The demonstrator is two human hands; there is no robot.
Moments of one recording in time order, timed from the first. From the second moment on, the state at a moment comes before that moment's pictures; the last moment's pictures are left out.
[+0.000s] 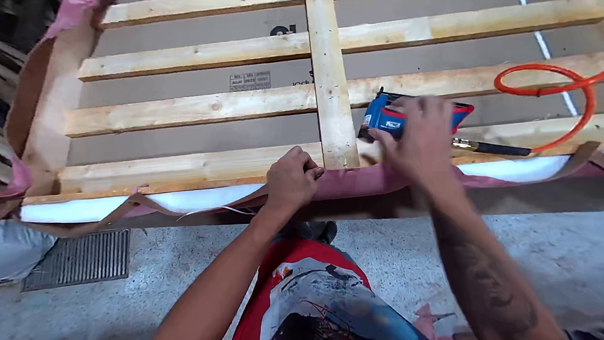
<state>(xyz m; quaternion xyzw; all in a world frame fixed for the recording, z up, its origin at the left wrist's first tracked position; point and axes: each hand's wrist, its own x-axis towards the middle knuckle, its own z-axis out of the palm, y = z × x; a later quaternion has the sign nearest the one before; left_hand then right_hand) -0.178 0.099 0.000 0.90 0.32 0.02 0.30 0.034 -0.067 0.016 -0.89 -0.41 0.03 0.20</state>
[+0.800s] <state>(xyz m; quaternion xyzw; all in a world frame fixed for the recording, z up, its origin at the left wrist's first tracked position) -0.160 0.172 -0.023 0.86 0.11 -0.18 0.47 -0.188 -0.078 0.051 -0.95 -0.07 0.06 0.29</state>
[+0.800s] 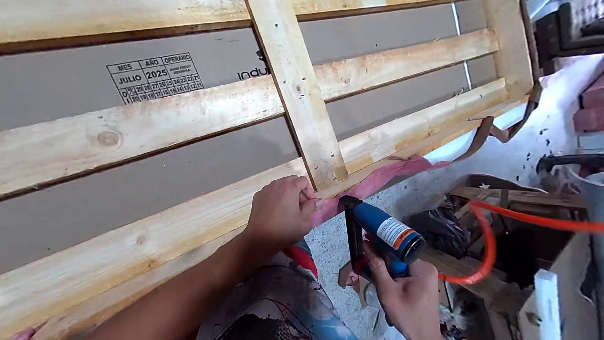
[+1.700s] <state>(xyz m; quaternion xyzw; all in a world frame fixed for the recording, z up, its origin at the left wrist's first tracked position) -0.239 0.191 -0.021 0.95 -0.06 0.06 0.31 -0.234 -0.070 0.079 -0.94 -0.08 0.13 0.31</state>
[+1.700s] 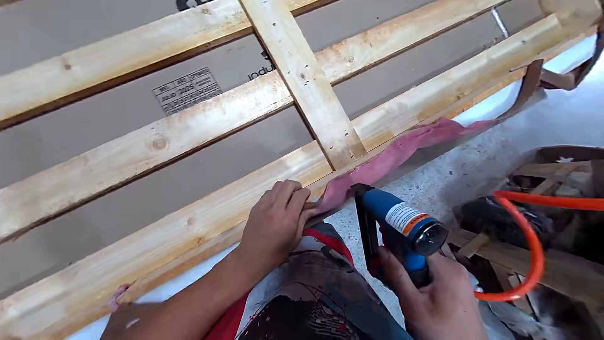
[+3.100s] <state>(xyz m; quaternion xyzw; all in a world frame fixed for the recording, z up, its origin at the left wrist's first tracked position) -0.256 0.279 0.014 0.92 0.07 -0.03 0.38 -0.248 0.006 0.082 -0.97 -0.14 0.05 0.21</state>
